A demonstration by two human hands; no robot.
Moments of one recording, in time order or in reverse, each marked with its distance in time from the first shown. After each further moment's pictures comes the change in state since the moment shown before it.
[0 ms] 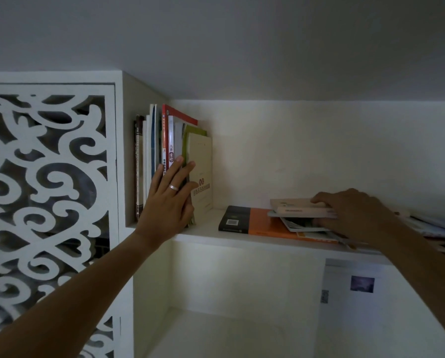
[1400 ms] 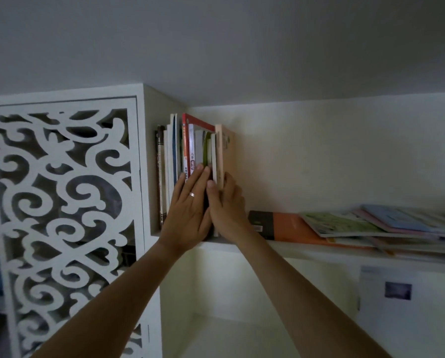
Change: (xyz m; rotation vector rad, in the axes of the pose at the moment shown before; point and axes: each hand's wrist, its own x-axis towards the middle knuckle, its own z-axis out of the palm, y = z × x) left_hand 0.003 0.006 -0.009 -0.128 0.004 -0.068; right_hand 0.082 -0.277 0.028 1.164 0.262 0.035
